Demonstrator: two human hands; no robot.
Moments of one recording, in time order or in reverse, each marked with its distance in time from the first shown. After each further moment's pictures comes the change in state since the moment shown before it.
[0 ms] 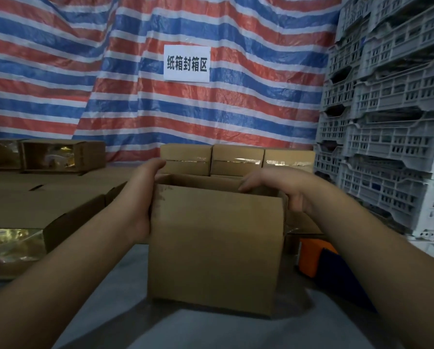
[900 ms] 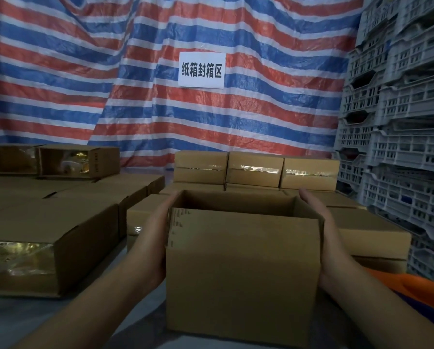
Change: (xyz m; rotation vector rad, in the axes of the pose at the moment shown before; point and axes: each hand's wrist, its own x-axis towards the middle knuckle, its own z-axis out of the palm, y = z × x) left_hand -0.013 -0.035 -0.010 -0.022 0.023 0.125; right_hand -0.019 0.053 0.046 0.811 0.231 -0.114
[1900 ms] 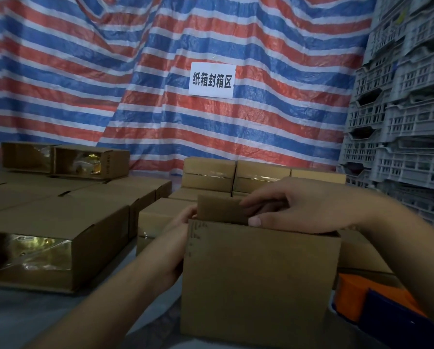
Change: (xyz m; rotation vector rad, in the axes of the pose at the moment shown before) left_hand -0.002 0.006 0.002 0.110 -0.055 -0.052; right_hand -0.012 -0.085 0.061 -1.654 -0.686 -0.360
